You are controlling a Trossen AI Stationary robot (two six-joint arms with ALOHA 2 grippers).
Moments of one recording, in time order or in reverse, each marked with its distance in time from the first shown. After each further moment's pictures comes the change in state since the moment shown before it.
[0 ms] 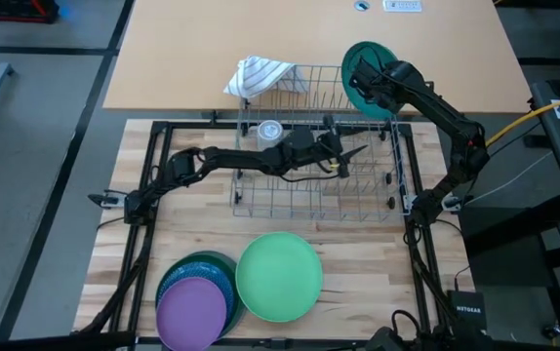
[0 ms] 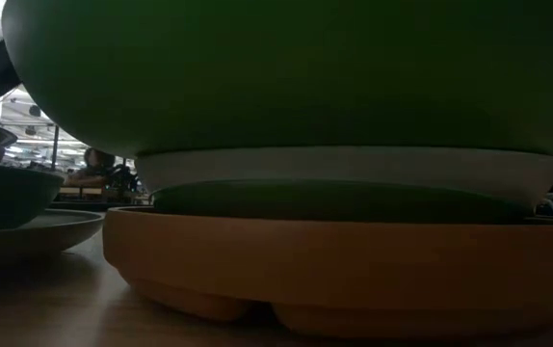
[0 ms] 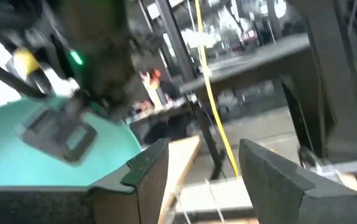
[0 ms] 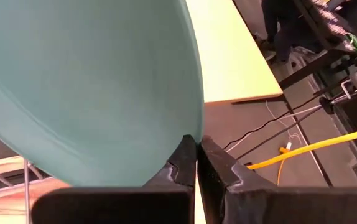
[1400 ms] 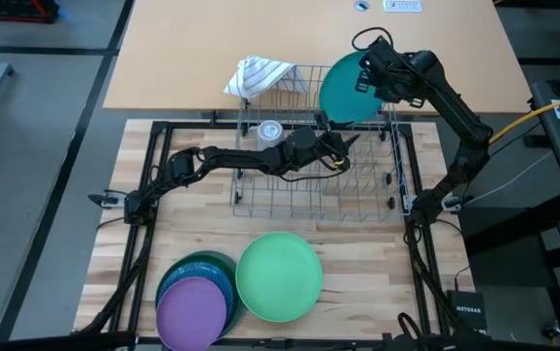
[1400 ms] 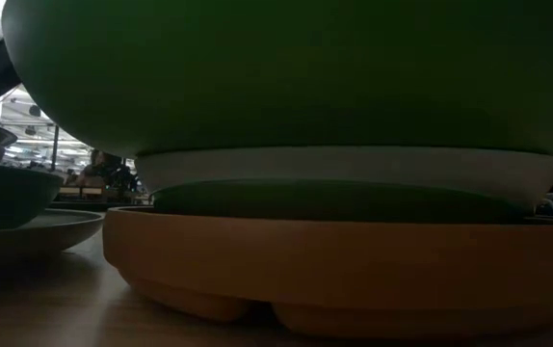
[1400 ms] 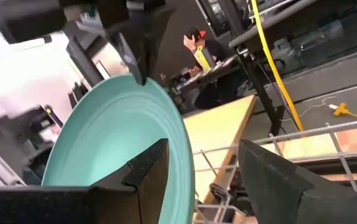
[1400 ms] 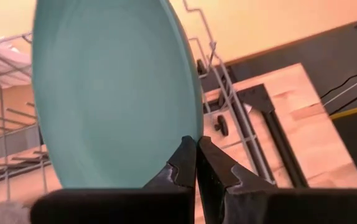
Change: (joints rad) left arm 0.007 -0.006 0.000 -0.065 -0.258 0.164; right arm 0.001 -0.002 0.249 -0.002 -0.418 0.147
